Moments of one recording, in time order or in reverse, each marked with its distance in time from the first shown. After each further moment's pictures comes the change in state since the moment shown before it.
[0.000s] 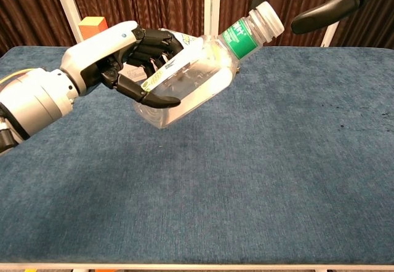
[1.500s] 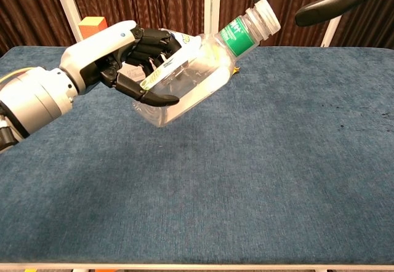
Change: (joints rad) left arm -0.005 0.003 0.004 0.007 -0.007 0.000 -0.007; right arm -0.009 -0.012 -0.019 0.016 -0.013 0.070 -0.003
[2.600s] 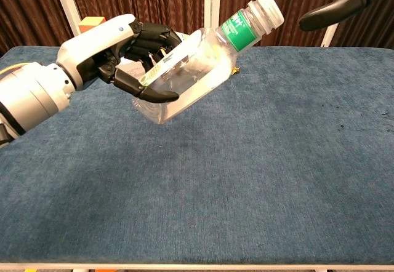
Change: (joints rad) left arm -0.001 0.016 -0.001 -0.024 0.010 0.011 0.010; right arm 0.002 0.000 -0.012 0.007 0.036 -0.011 -0.027
